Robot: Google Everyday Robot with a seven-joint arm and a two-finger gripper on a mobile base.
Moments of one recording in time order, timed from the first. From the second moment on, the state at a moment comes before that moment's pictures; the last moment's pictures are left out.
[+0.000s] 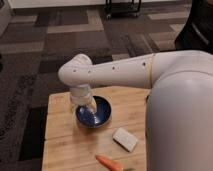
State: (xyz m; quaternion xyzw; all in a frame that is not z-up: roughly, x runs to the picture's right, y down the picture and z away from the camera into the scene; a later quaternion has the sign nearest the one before) arm -0.104 0.100 0.703 -0.26 0.23 0.64 0.68
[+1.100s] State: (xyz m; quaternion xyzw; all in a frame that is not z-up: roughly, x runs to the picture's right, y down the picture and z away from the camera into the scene) arm -0.090 0.108 0.697 -0.27 0.23 0.63 0.69
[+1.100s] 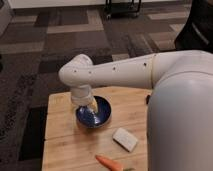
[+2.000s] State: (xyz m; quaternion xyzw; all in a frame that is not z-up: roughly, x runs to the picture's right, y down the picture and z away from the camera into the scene) arm 0.001 0.170 0.645 -0.32 0.17 0.51 0.78
